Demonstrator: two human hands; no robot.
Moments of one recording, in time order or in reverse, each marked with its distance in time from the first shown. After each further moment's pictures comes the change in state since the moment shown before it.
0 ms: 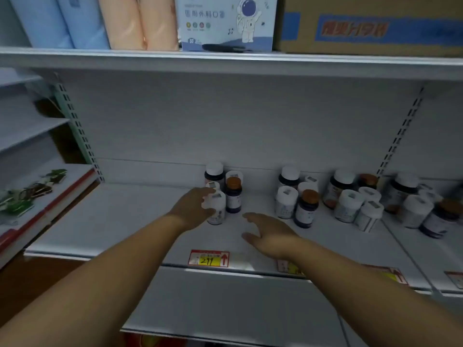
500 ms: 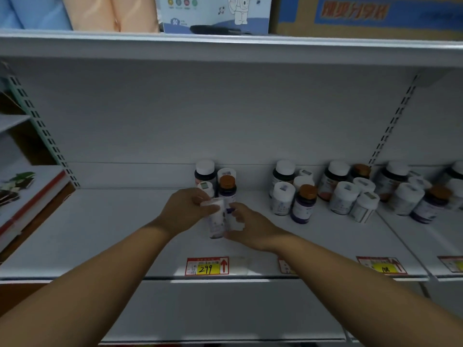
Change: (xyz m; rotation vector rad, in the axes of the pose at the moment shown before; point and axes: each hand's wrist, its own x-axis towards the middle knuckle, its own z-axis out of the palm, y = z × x) left_hand 0.018 -0.014 -0.004 -0.096 0.038 0.062; right_hand 0.034 -0.023 0.009 0.438 0.030 0.077
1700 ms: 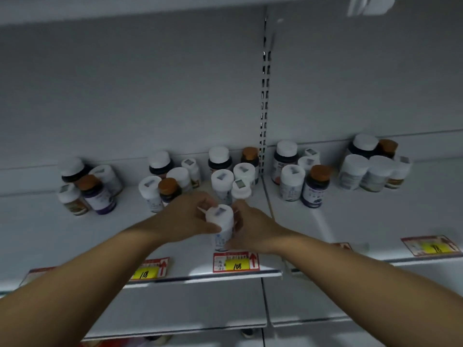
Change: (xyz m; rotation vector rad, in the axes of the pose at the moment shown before) left_hand 0.026 0.242 0.216 -0.035 -0.362 0.059; right_hand -0.121 0.217 -0.205 -0.014 -0.014 -0.033
